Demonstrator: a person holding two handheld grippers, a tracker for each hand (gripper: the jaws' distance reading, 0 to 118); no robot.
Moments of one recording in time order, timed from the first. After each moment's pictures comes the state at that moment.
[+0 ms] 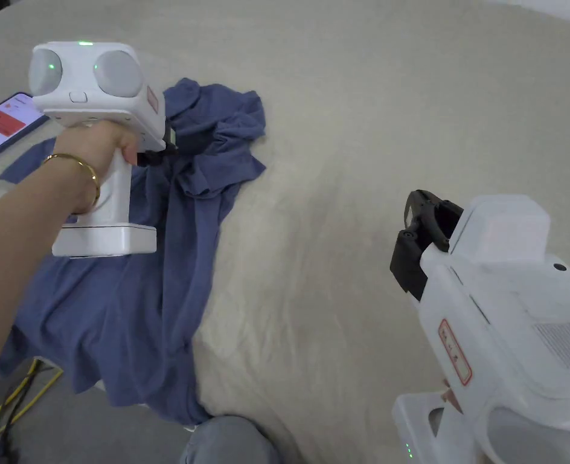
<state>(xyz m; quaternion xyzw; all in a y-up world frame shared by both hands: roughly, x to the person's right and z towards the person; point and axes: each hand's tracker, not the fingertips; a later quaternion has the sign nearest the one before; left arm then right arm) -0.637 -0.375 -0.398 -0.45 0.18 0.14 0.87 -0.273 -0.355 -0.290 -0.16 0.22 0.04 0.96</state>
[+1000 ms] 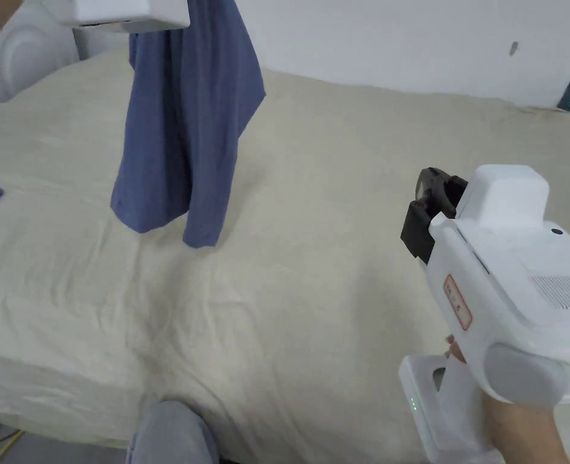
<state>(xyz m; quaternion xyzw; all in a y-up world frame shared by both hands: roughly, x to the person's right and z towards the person) -0.436 -0.024 -0.319 -0.15 0.04 0.09 0.98 -0.142 -0.274 -0.177 -0.04 0.11 0.02 0.99</state>
